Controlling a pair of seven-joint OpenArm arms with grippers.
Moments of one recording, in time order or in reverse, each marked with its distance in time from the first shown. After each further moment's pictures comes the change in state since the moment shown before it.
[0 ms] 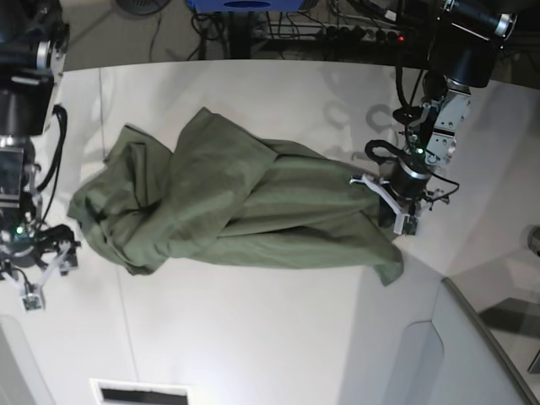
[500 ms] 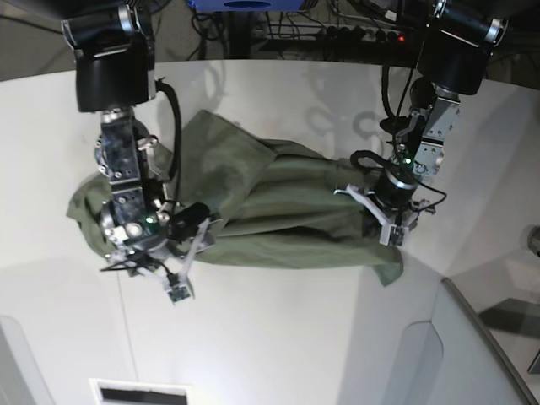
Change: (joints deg) left arm -2.1 2.6 0.2 -0.7 -0.1 -0.5 0.7; right arm -2.0 -17.7 -16.4 5.5 1.3 -2.4 -15.1
